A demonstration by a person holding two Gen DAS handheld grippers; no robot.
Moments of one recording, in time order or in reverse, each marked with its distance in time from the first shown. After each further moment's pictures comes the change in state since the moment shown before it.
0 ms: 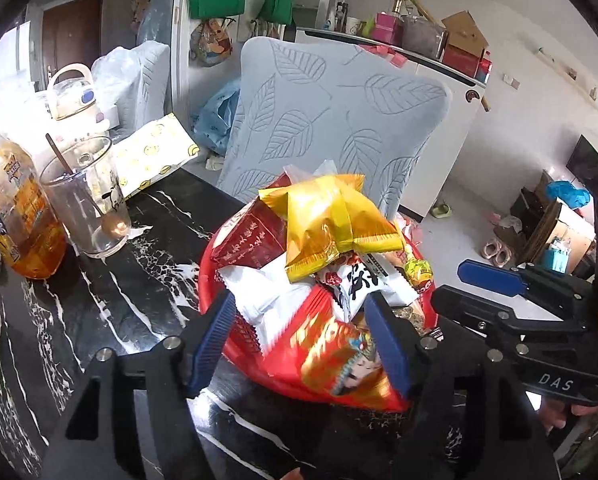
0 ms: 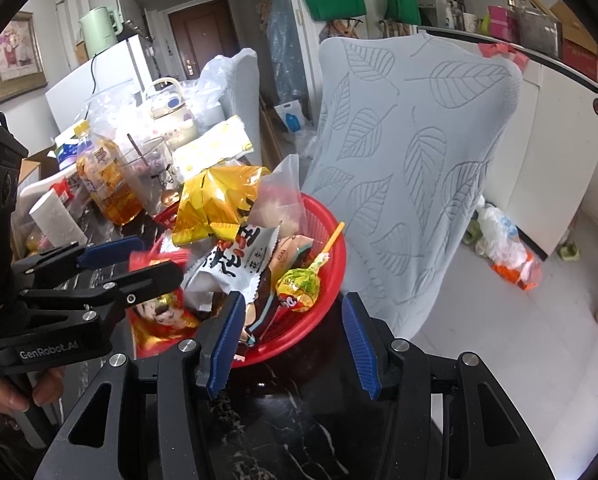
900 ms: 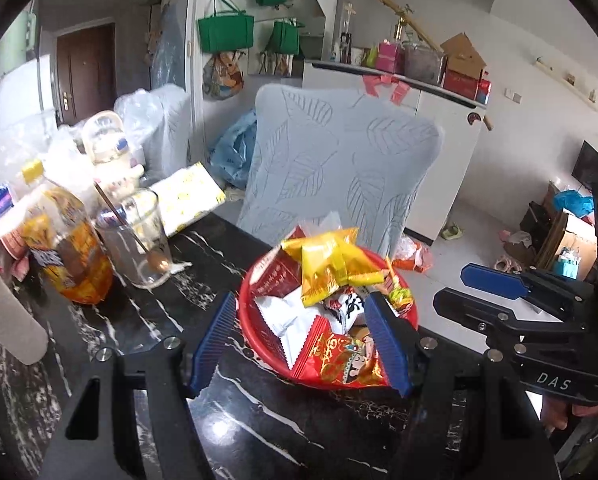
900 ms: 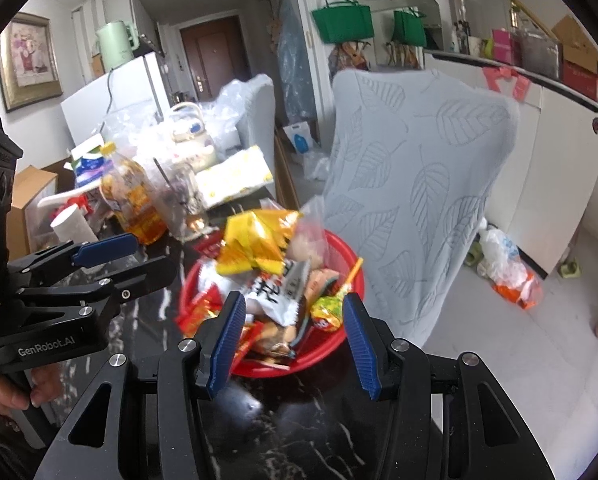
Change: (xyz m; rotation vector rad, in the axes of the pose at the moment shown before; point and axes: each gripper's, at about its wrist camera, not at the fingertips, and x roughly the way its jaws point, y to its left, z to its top) left arm -0.077 -0.006 0.013 0.027 -0.120 0.065; right arm -0.042 0.026 0.013 -0.028 -0.083 0.014
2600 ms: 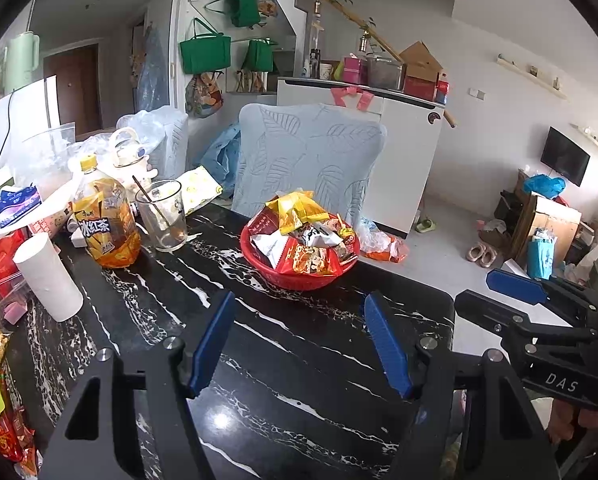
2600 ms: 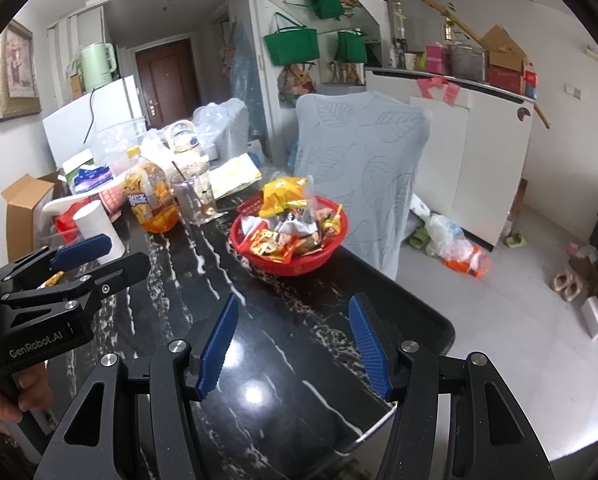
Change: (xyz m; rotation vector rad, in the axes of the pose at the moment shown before) left arm -0.131 -0.004 -0.075 0.065 -0.040 -0.069; right arm -0.131 0.093 -0.083 0.106 -0.069 -0.208
